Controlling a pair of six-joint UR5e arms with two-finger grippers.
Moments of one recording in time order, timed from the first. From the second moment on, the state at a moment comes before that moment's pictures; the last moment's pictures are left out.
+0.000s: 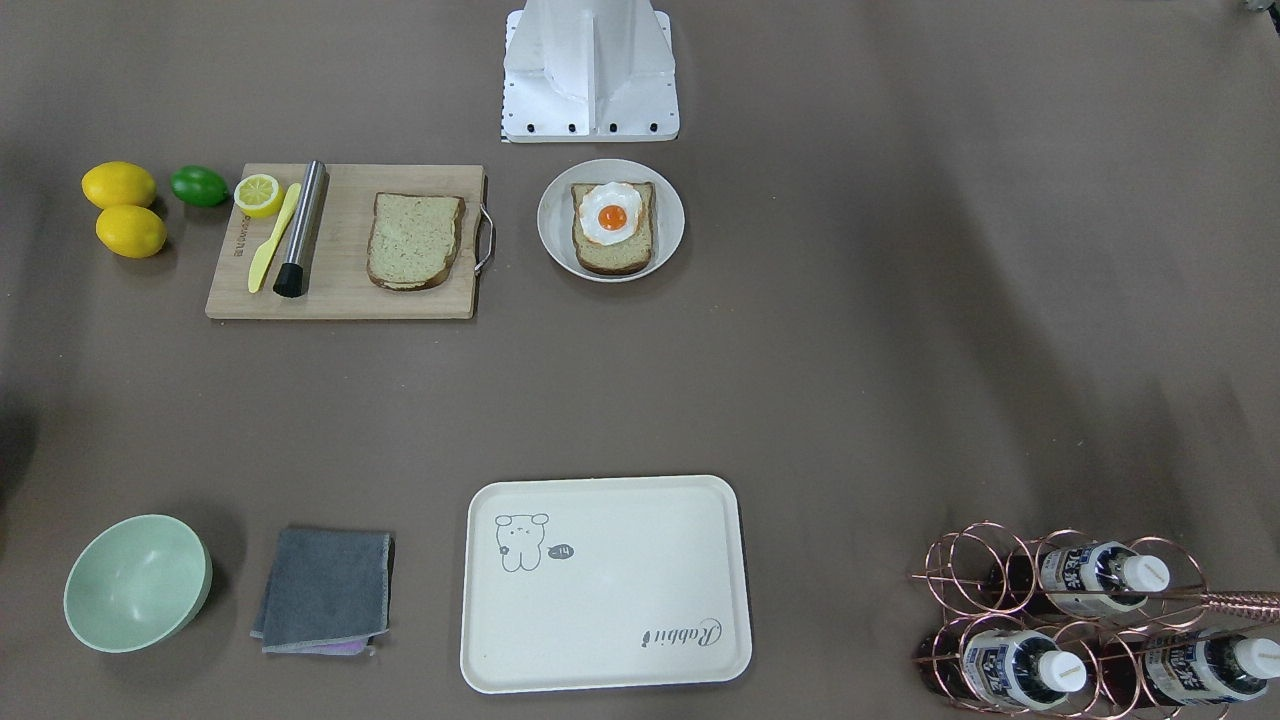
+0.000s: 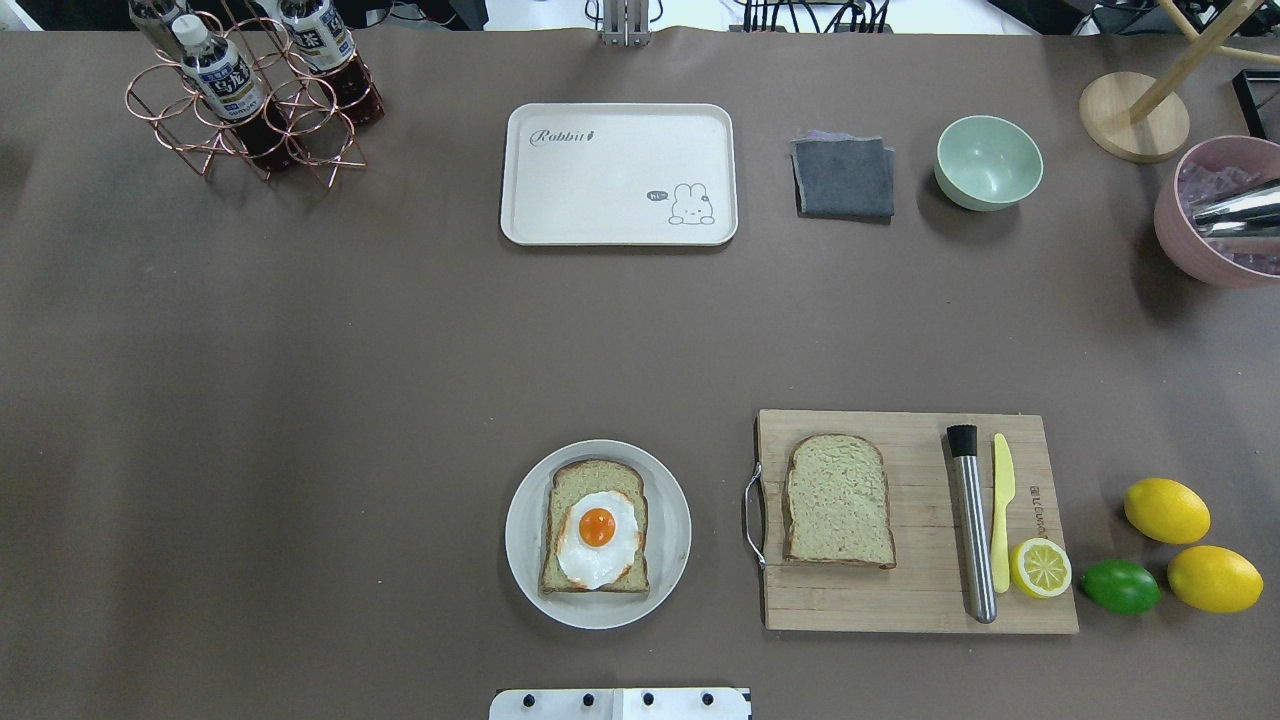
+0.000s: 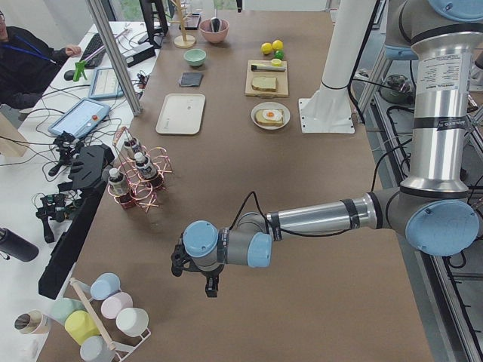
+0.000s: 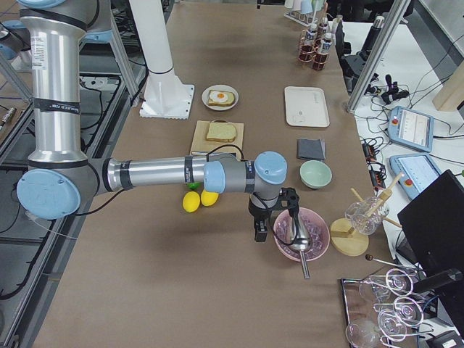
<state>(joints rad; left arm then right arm) -1.51 -1.55 -1.38 -1.83 -2.40 -0.08 1.48 -1.61 1.71 -1.62 2.28 0.01</state>
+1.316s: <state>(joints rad) -1.51 -1.62 -1.44 -2.06 -2.51 -0.20 1.48 -1.57 1.74 -1.57 2.30 0.00</state>
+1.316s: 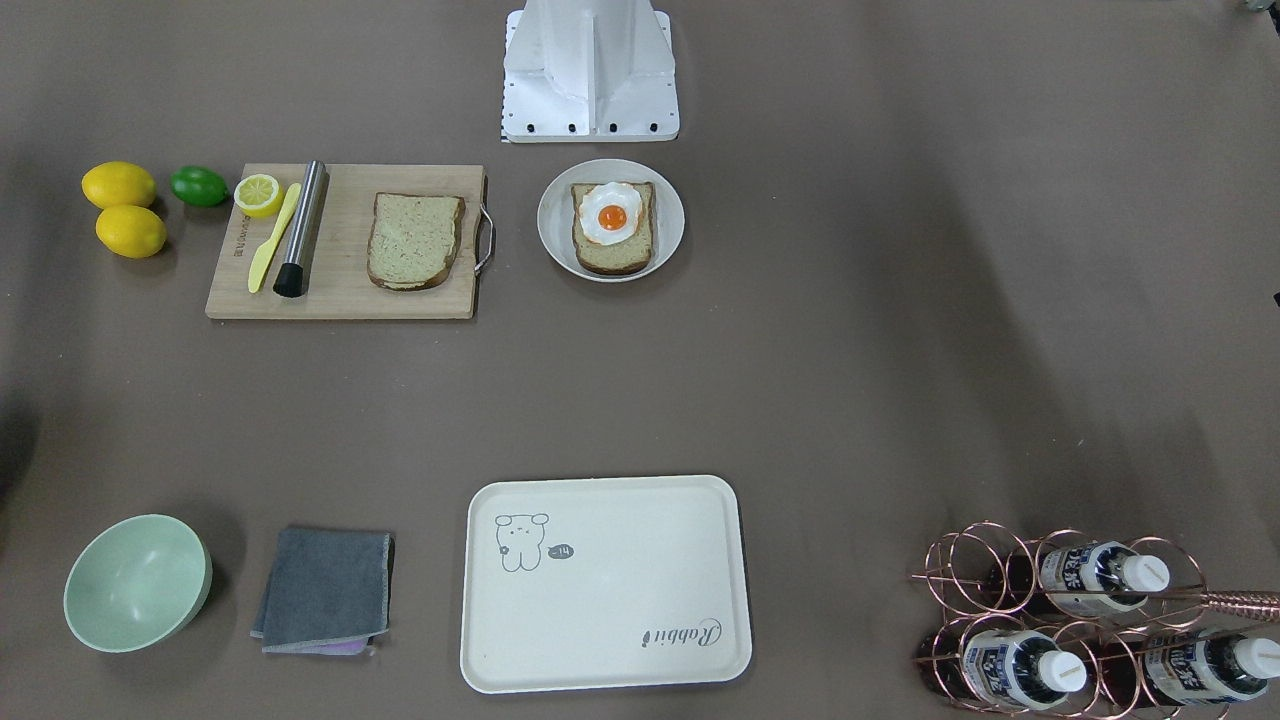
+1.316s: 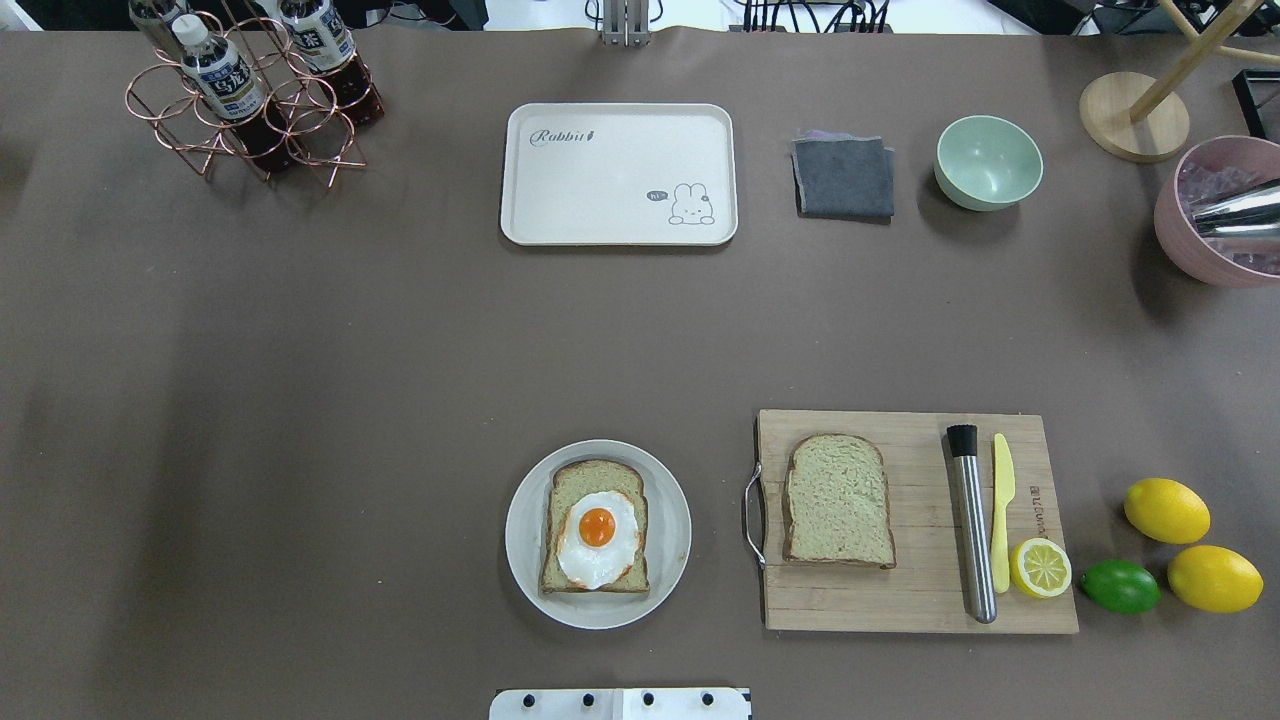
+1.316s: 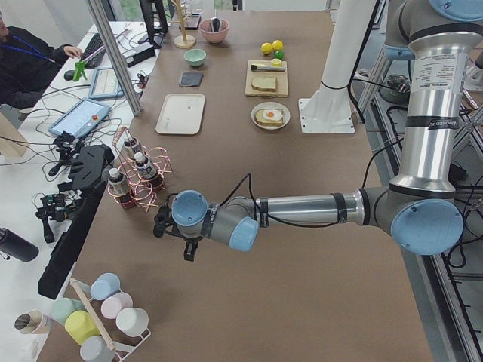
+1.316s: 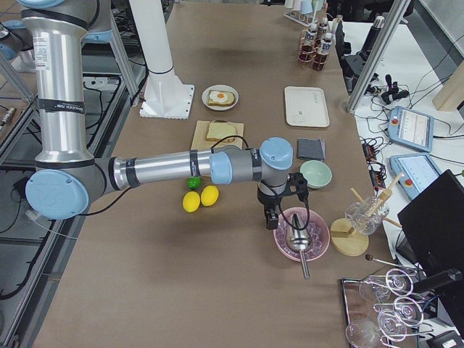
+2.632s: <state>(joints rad) -1.00 -1.79 -1.80 -2.15 -2.27 -0.88 1.24 -1.47 1.82 -1.50 2.29 0.29</state>
